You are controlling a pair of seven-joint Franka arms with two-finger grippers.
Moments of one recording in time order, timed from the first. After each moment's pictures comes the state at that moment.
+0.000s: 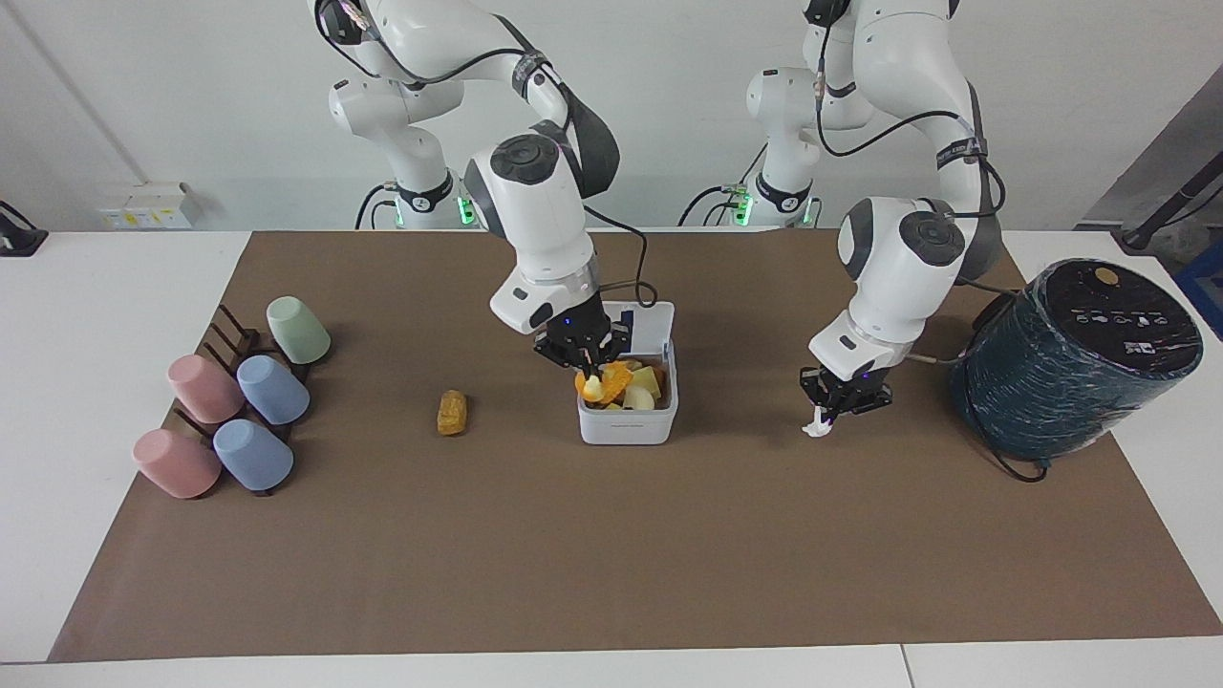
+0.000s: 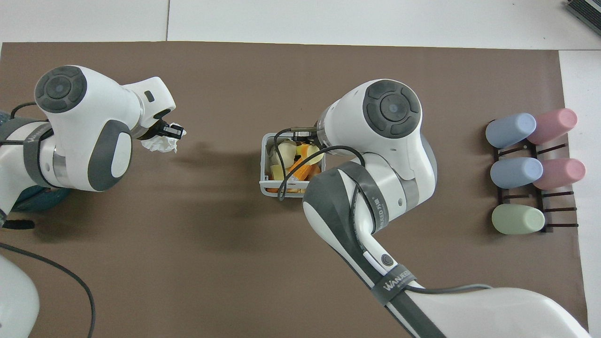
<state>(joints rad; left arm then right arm) -0.22 0.27 -0.02 -1.79 -0.02 2.18 0.11 0.47 0.36 0.05 -1.58 0.10 2.15 0.52</state>
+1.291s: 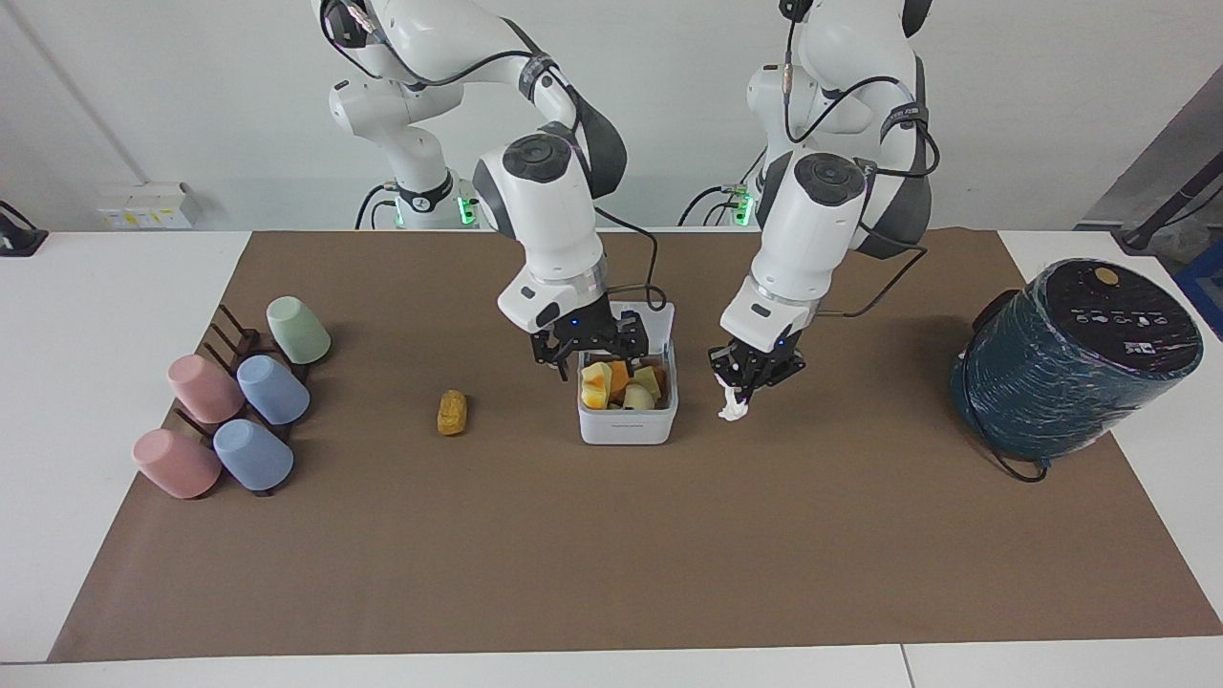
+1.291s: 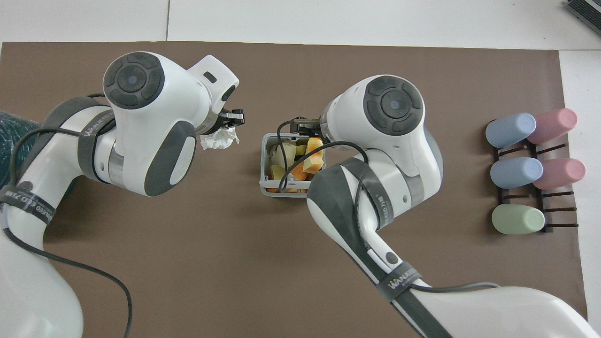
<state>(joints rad) -0.40 0.30 -0.03 -1.63 -0.02 2.11 -0.40 0.44 0.35 0.03 -1.56 0.02 2.13 0.57</state>
